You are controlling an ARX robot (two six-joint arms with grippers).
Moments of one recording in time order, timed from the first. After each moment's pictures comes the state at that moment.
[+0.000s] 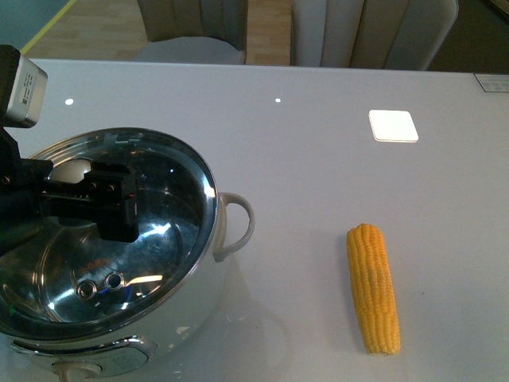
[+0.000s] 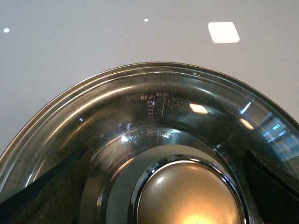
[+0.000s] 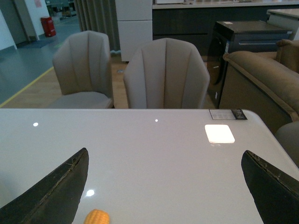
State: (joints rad) left arm -0.29 1.83 0.38 0.92 -0.08 -0.07; right arm 0.00 0.00 0.02 0.00 0.00 0.00
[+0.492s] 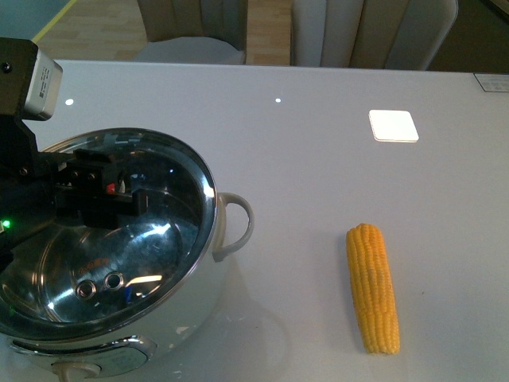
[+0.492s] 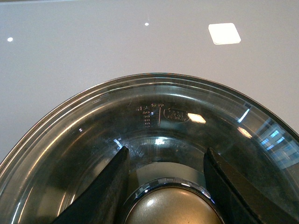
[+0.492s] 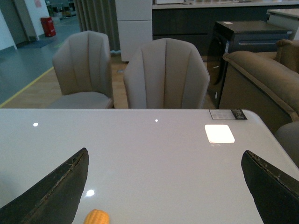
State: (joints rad) left arm -0.31 1.85 0.40 0.91 -0.10 -0.05; right arm 0.00 0.00 0.02 0.00 0.00 0.00
